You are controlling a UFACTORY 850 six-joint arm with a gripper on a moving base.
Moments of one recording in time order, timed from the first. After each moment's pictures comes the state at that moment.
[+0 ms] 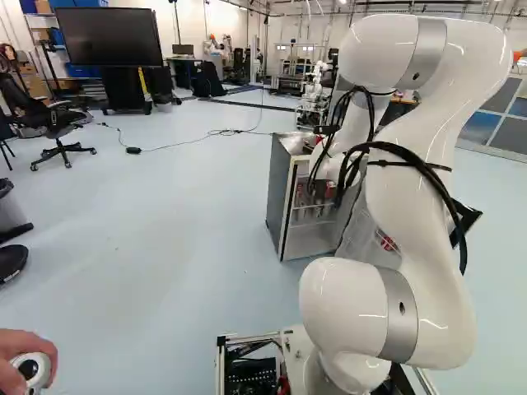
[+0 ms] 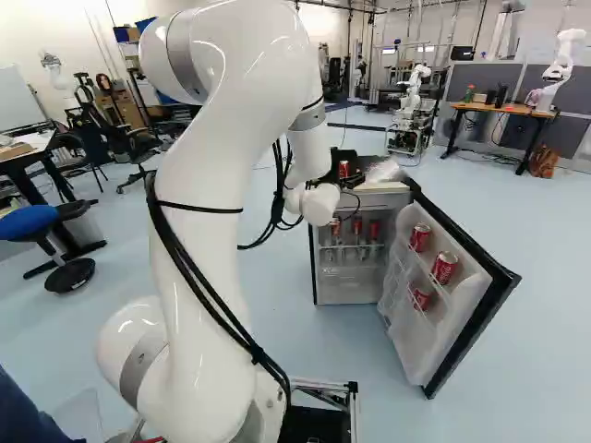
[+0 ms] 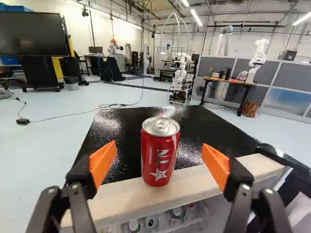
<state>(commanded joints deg) -20.8 -30.9 -49.5 -10.9 66.4 0.0</state>
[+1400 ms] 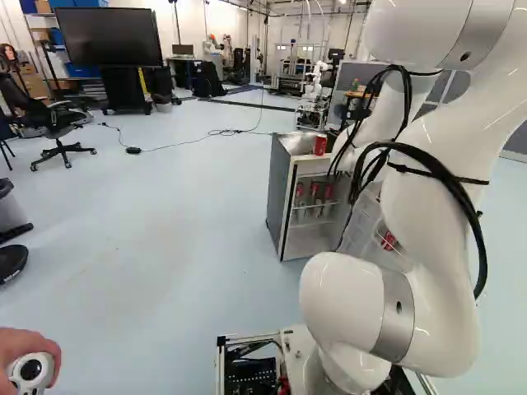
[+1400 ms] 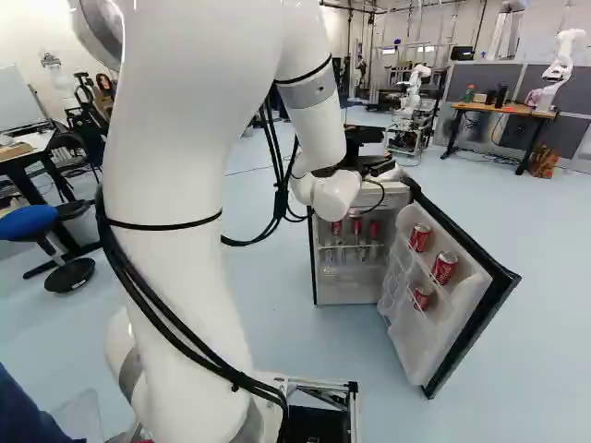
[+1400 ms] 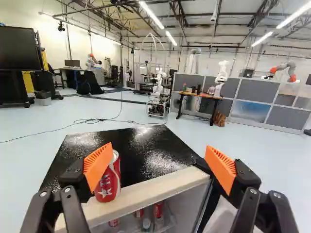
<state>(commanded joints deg) -29.7 -18.8 -44.1 -10.9 66.4 0.0</state>
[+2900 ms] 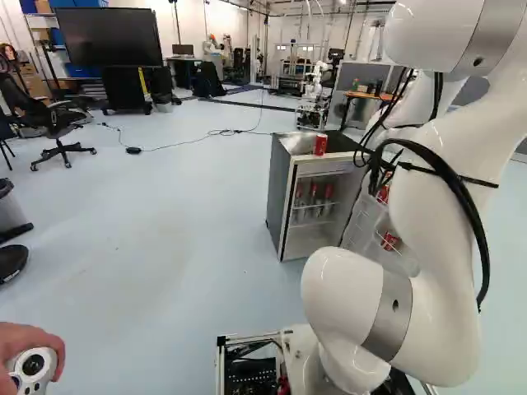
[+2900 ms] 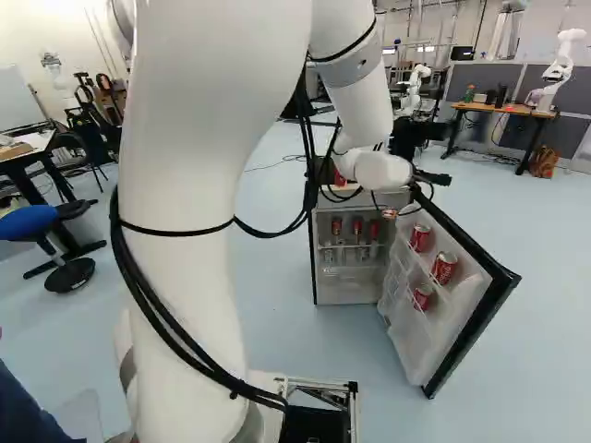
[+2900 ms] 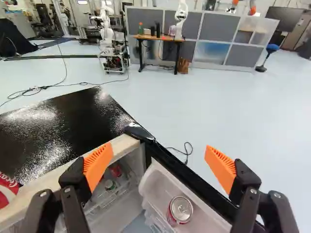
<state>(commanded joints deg) -39.7 -21.0 -57.0 -2.5 31.5 0.0</state>
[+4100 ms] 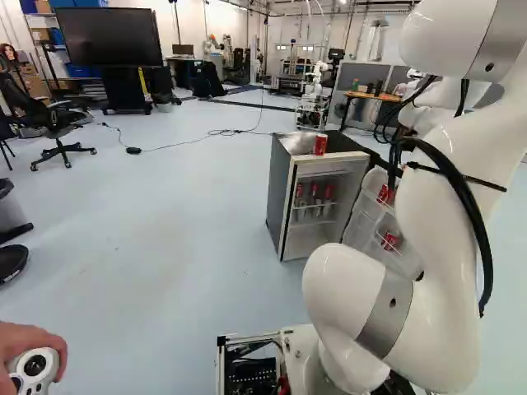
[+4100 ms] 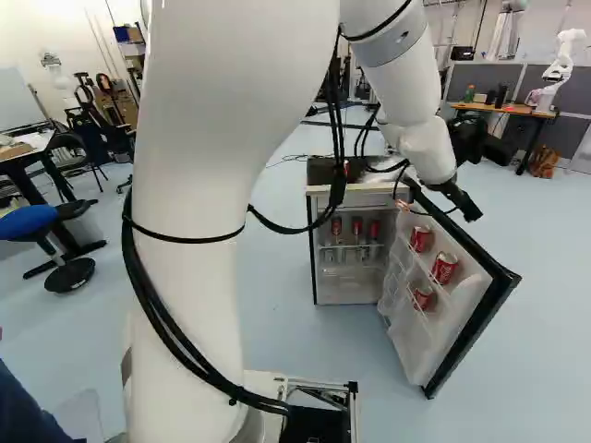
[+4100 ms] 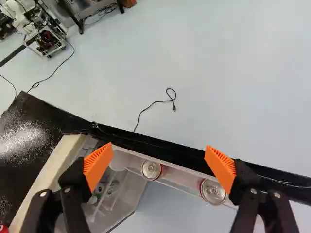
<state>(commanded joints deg) -47.5 -22.9 -67.7 19.8 0.8 0.0</state>
